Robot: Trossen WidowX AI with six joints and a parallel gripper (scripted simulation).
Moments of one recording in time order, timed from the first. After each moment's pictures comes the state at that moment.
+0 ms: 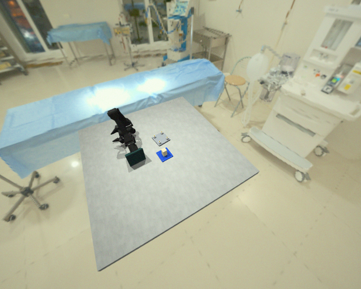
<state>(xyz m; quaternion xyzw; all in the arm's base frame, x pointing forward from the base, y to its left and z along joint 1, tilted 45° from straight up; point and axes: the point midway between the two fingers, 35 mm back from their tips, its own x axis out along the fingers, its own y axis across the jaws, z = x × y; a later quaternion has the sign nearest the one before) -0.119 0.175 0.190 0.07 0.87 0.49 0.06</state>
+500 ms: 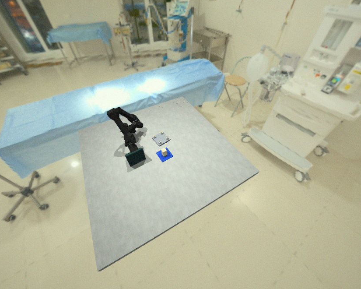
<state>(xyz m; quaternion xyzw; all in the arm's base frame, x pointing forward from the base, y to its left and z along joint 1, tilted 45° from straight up) -0.035 0.225 0.176 0.13 0.80 0.54 0.24</state>
